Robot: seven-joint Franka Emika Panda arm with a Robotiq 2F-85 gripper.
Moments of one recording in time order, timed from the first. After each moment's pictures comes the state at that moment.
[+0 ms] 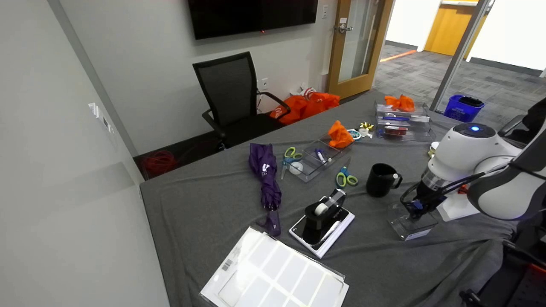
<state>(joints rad) 0.01 0.33 -0.05 -2.70 -0.33 3.09 0.63</state>
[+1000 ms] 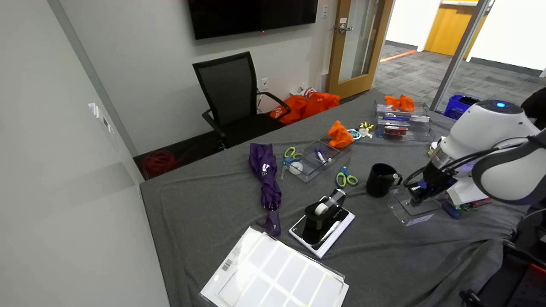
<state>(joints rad) -0.04 0.11 0.04 -2.77 -0.05 3.03 0.38</state>
